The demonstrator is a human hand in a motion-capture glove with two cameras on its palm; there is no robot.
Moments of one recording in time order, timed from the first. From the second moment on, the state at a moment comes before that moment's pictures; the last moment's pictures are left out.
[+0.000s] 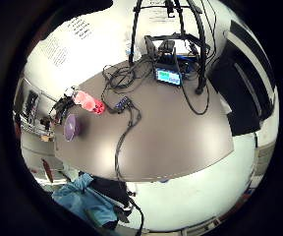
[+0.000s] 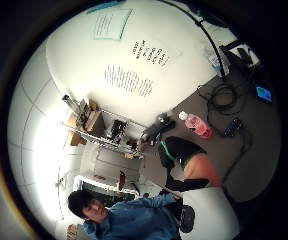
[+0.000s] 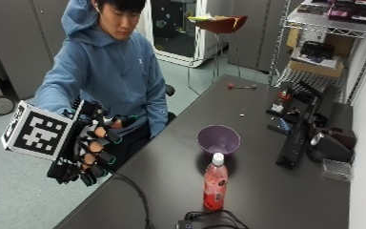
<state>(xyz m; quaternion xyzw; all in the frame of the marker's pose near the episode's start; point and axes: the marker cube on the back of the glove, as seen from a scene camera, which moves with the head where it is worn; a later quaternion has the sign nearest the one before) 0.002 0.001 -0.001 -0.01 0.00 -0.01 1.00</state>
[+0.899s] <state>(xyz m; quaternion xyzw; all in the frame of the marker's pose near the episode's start) 0.039 -0.028 0.097 0.06 -0.02 0.05 1.00</state>
